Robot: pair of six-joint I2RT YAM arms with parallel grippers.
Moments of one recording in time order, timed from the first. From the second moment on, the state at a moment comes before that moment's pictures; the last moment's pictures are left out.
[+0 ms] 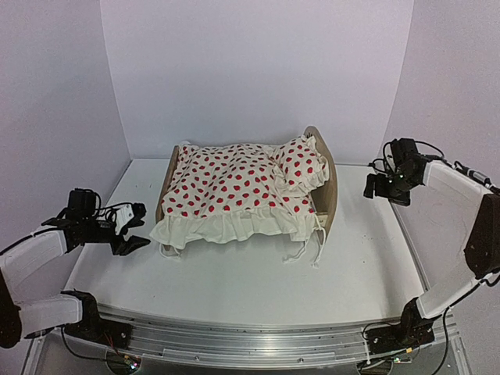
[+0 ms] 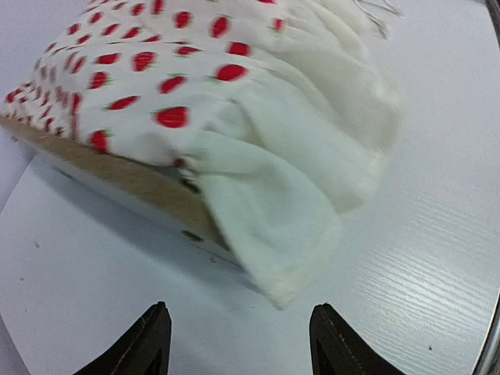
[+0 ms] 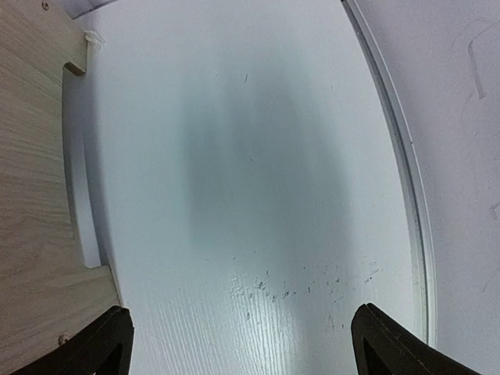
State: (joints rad) left arm -0.06 0.95 0.50 -0.32 0.67 0.89; right arm 0.07 1.49 1.20 -0.70 0.05 0.25
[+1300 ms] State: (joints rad) left arm -0.01 1.12 0.47 0.13 0.43 0.46; right arm 0.07 1.17 0.67 -0.23 0.02 0.19
